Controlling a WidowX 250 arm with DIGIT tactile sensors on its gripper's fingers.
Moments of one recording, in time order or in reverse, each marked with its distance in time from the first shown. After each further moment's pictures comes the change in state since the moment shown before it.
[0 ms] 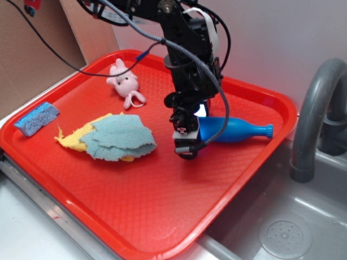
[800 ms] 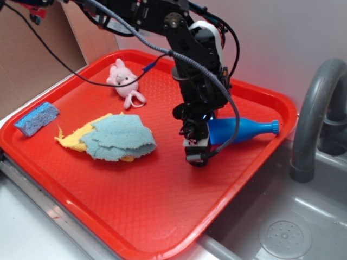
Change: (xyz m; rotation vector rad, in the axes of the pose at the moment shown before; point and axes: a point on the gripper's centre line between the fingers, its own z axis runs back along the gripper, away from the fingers) arm 0.012 -0.016 -0.004 0.019 -0.015 0.020
